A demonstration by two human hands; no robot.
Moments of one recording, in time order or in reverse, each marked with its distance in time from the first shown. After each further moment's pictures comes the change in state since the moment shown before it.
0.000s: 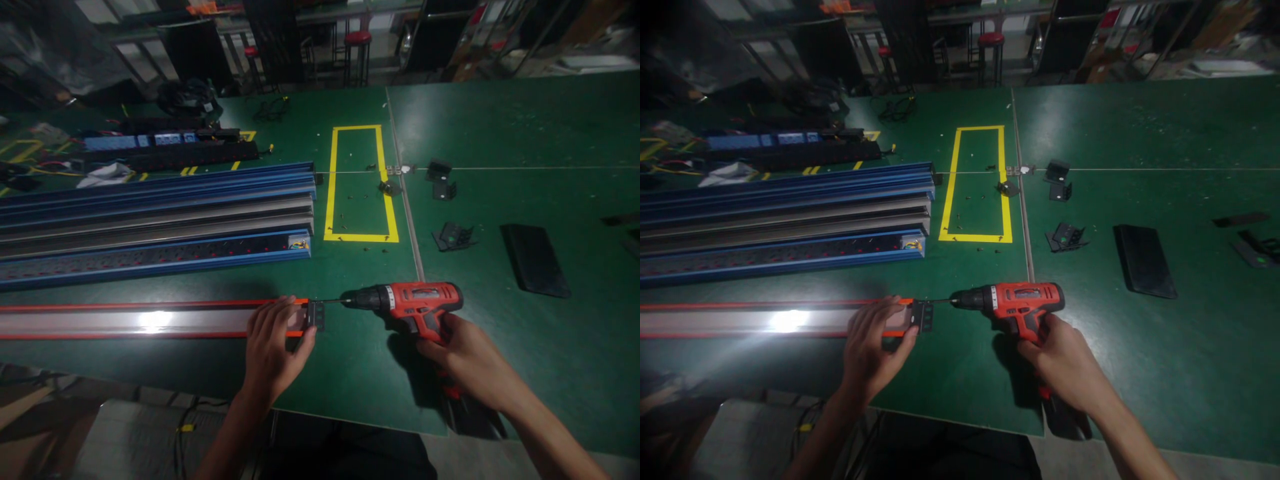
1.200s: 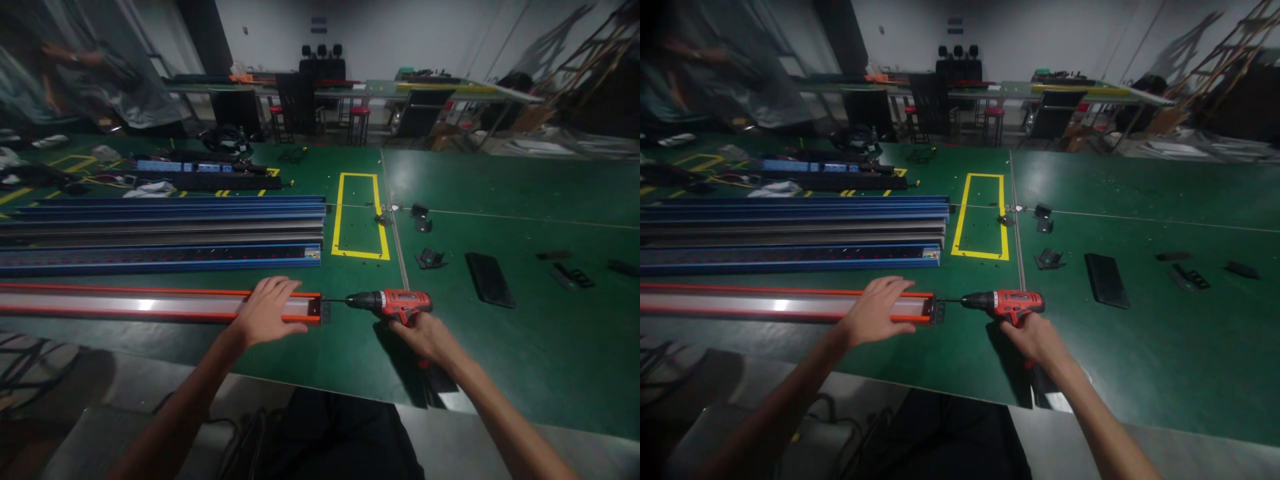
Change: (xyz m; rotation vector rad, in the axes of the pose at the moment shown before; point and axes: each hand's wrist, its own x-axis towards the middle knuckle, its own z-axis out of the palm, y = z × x) left_hand 0.033 -0.072 -0.027 -0.045 -0.397 0.159; right_hand 0.009 -0.015 0.012 -0.247 0.121 -0.156
